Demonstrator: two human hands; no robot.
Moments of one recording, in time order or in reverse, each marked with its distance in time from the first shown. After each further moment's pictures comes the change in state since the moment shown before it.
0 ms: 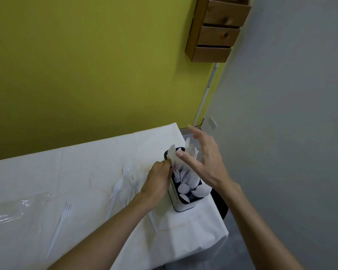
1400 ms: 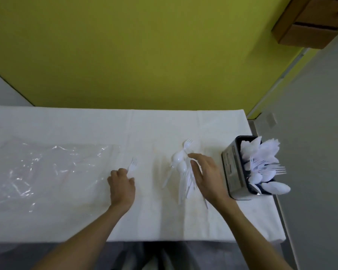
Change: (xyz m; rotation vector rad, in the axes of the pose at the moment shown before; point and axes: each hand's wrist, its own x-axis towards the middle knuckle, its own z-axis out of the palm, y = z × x) left_hand -0.180 -0.217 -0.049 0.061 0.245 -0.895; right_hand -0.058 -0.043 0.180 -0.072 -0.250 -0.086
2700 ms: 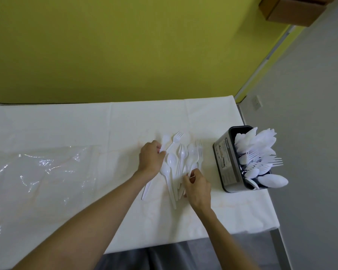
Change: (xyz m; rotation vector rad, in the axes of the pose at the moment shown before) left_hand 0.049 0.118 0.045 -0.230 -0.281 0.264; right_hand -0.019 0.021 0.064 0.219 0.022 0.729
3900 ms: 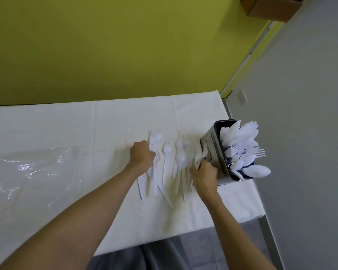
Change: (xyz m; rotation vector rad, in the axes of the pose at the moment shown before) left_hand 0.008 0.009 0.004 0.253 -0.158 -0.019; right_hand 0.025 0.001 -0.048 -0.084 0.083 0.109
